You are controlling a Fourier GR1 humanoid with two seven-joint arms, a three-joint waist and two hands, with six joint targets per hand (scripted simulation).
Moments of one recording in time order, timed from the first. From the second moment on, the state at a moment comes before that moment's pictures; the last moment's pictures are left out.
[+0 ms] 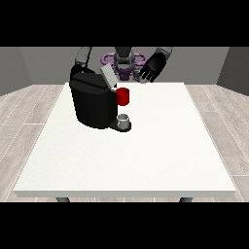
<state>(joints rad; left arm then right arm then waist) -0.91 0.32 -0.01 -0.78 -0.75 -0.38 -0.14 -0.26 -0.05 -0.02 -1.20 0.16 -0.17 -0.04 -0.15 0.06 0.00</state>
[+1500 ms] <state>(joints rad) -1.23 0.42 0.11 -0.68 -0.73 -0.44 -0.07 -0.46 -0.08 -0.06 -1.26 0.16 -0.18 0.01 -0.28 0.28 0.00</state>
